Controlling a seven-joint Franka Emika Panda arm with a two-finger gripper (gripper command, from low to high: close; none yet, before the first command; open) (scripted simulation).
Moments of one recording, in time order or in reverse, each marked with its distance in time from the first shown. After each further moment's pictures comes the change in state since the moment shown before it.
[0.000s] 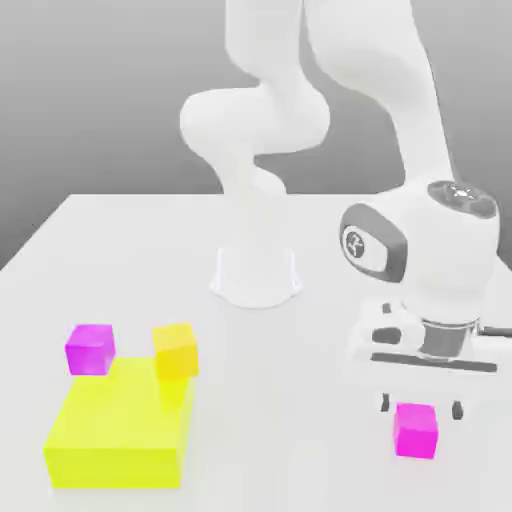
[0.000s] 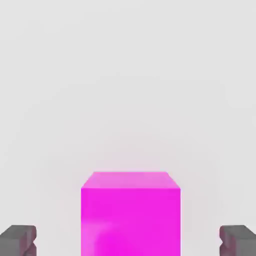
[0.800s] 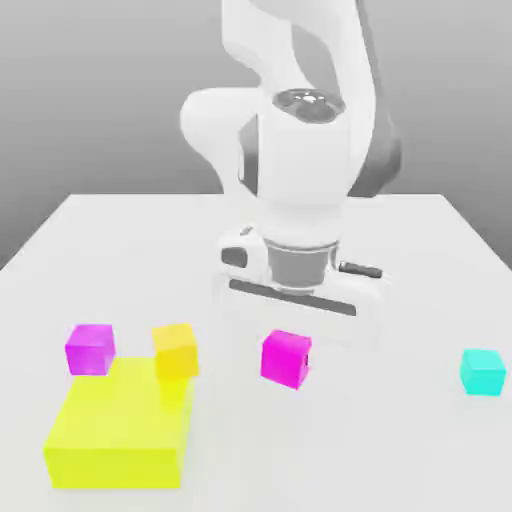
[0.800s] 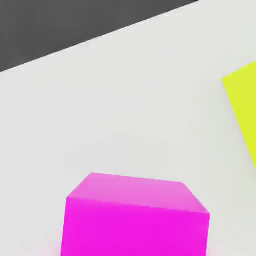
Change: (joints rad) arm -0.350 -0.594 -0.099 -0.210 0.238 -0.371 -0.420
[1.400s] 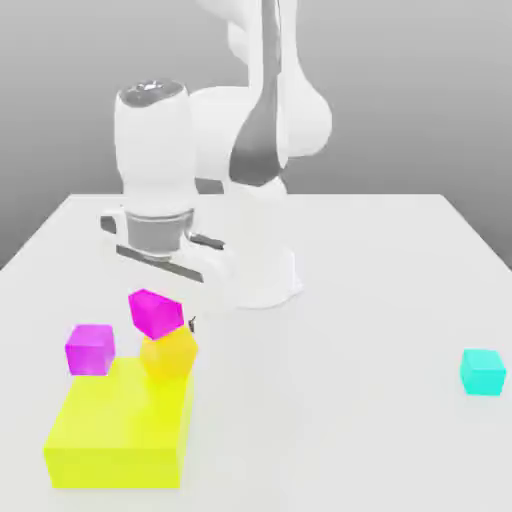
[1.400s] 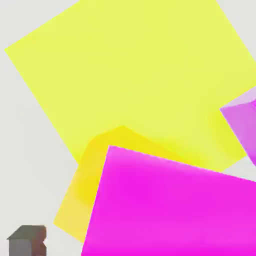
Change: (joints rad) arm -0.162 -0.067 -0.170 -0.152 -0.027 0.086 -0.143
